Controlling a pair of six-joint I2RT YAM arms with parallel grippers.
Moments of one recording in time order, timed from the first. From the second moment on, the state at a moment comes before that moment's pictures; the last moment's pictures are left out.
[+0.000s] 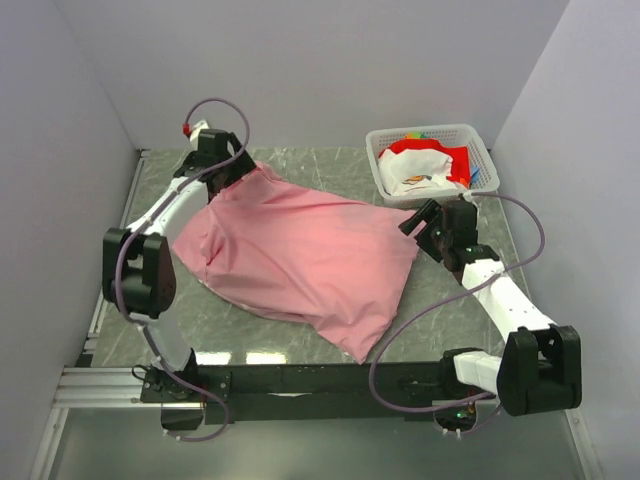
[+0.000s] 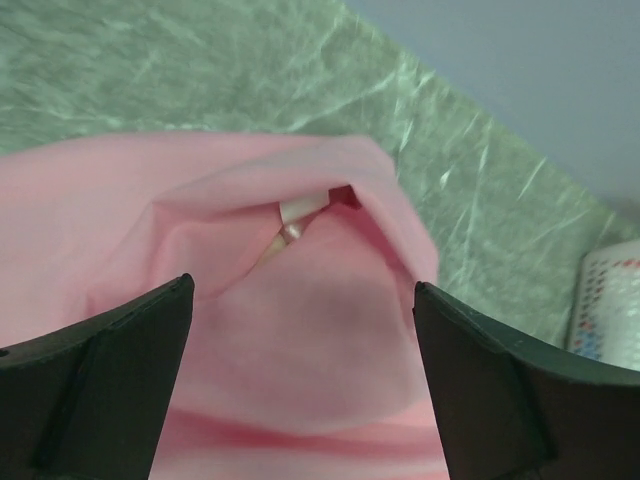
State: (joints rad) left arm -0.19 1.76 1.46 -0.30 -0.21 -0.72; right arm 0.10 1.18 0.73 -0.21 -0.03 0.77
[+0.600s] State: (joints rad) left arm -0.24 2.12 1.79 -0.25 -0.13 -0.58; right arm 0.07 1.32 0.70 -0.05 -0.06 0.80
